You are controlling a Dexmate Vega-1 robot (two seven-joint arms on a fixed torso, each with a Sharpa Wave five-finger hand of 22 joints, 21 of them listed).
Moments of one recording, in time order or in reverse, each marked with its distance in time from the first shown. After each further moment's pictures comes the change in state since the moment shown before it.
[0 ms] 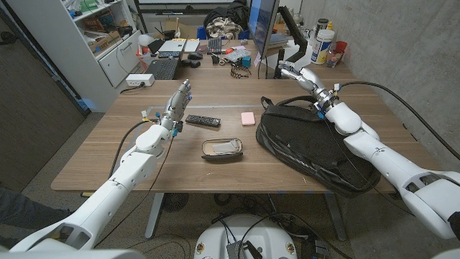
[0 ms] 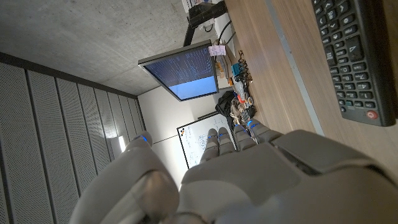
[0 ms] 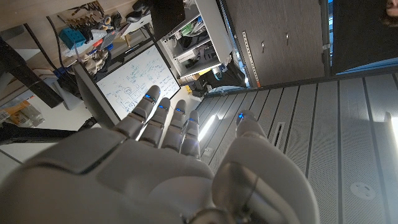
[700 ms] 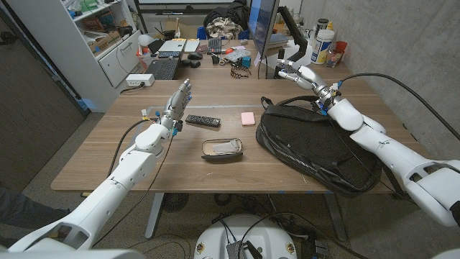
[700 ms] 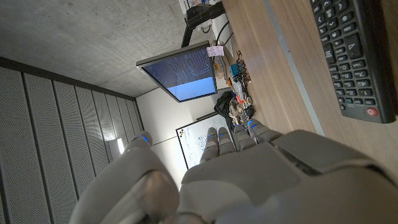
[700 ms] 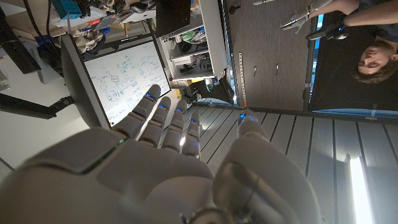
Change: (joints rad) left arm -0.005 0.007 0.001 -0.011 0.004 0.020 0.006; left_hand 0.000 0.000 0.000 0.000 0.000 0.003 -0.004 0.000 0.000 0.000 0.000 0.000 0.000 0.000 0.000 0.000 0.000 0.000 0.000 0.000 0.000; right arm 0.062 -0.042 -0.040 0.043 -0.244 0.077 -0.160; right_hand -0.008 -0.008 -0.003 -0.003 0.011 -0.013 -0.023 -0.007 0.000 0.005 -0.005 0.000 0.000 0.012 0.002 0.000 0.000 0.007 0.000 -0.008 0.000
